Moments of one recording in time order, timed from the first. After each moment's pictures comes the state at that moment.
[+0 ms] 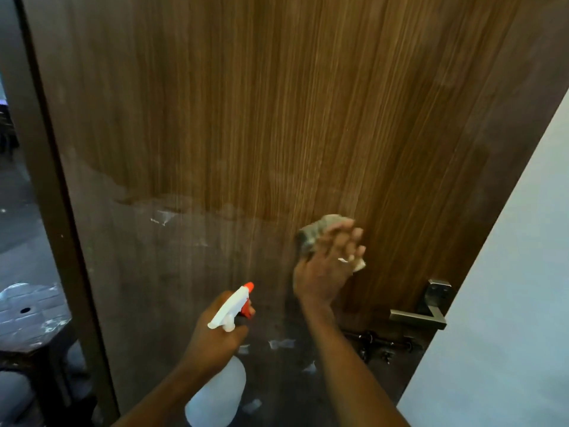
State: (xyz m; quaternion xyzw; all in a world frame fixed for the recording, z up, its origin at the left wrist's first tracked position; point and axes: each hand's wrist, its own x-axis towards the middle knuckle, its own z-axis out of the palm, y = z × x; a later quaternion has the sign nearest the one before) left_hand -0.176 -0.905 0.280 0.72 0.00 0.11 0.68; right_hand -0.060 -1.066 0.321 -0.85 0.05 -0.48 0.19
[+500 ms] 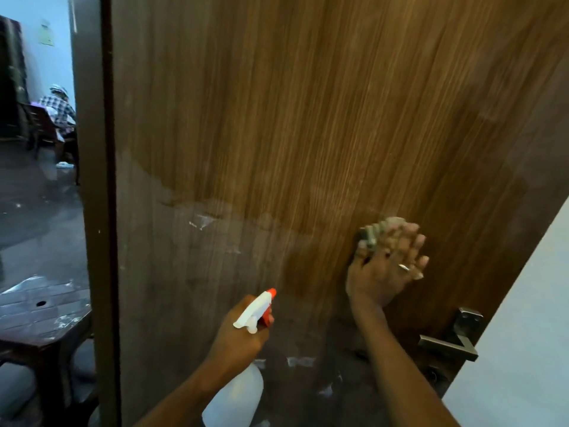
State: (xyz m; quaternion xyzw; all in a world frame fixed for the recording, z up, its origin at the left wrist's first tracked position) left_hand -0.174 -0.887 0.273 0.73 0.07 0.12 0.66; right_hand -0.036 -1.091 0.344 -0.81 0.04 -0.55 0.19
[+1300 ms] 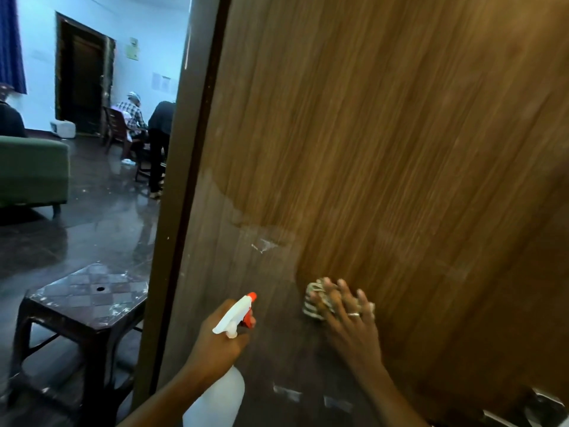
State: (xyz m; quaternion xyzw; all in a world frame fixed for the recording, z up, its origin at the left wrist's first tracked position) left_hand -0.193 -0.776 0.274 0.74 0.14 0.23 0.62; right_hand -0.029 -1.017 0.278 -0.75 -0.35 -0.54 -0.17
